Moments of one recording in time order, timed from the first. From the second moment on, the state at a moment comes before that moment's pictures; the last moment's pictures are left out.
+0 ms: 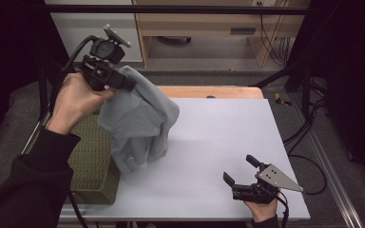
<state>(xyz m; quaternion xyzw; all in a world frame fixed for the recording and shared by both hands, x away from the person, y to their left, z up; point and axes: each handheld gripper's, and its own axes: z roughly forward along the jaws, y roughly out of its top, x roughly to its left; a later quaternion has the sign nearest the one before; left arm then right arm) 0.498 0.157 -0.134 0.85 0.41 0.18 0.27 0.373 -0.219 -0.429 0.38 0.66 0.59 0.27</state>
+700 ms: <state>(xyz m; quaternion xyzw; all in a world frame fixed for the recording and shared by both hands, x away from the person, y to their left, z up) 0.498 0.102 -0.184 0.88 0.35 0.14 0.30 0.373 -0.221 -0.429 0.38 0.66 0.60 0.27</state>
